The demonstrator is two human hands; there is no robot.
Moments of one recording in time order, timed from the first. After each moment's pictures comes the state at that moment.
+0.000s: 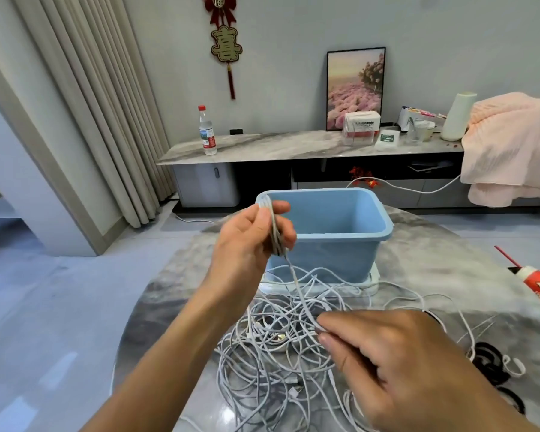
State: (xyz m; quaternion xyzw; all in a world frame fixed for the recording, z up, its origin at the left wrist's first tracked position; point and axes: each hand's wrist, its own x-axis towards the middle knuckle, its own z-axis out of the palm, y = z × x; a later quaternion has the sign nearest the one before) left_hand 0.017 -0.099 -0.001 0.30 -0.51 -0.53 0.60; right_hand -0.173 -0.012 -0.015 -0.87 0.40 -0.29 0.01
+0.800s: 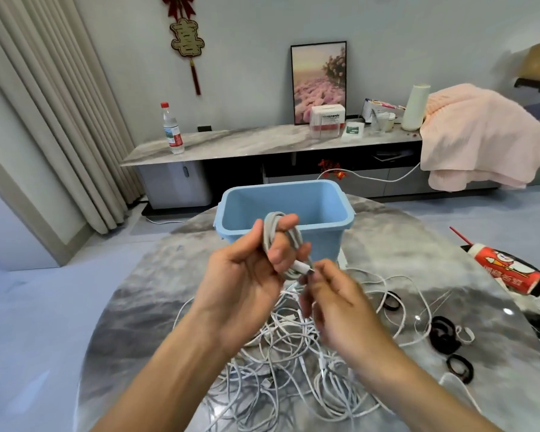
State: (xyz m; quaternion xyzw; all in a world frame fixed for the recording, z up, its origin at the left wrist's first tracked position) left_hand -0.024 -0.074 -0.004 0.17 -0.33 -0.76 0.53; right_hand -0.161 -0.042 -0.052 -0.55 0.51 -0.47 0.46
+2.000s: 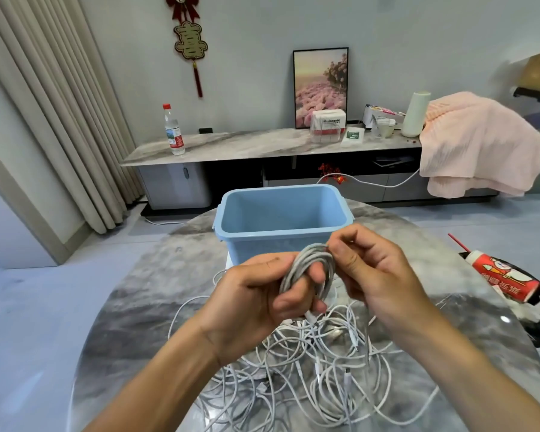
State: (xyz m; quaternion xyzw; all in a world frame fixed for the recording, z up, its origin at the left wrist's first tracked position) left_hand -0.025 -0.069 -0.011 0.13 -0.50 -0.77 0.38; right_hand -0.202 -0.060 -0.014 -0.56 0.37 -0.56 0.48
